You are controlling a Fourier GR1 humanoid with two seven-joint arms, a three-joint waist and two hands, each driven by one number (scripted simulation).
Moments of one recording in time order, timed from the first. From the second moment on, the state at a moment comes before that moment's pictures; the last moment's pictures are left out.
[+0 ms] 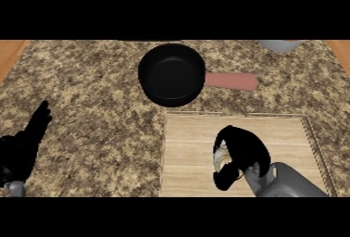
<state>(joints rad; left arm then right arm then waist) 0.04 0.39 0.03 -1.56 0.01 0.12 0.14 -0.43 -0.43 0.73 -1.67 0.24 0.17 1.15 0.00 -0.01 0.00</state>
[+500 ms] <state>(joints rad) 0.00 0.37 0.00 -1.54 -0.01 0.10 0.12 -0.72 -0.13 0.89 -1.53 0.34 0.20 1.06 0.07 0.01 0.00</state>
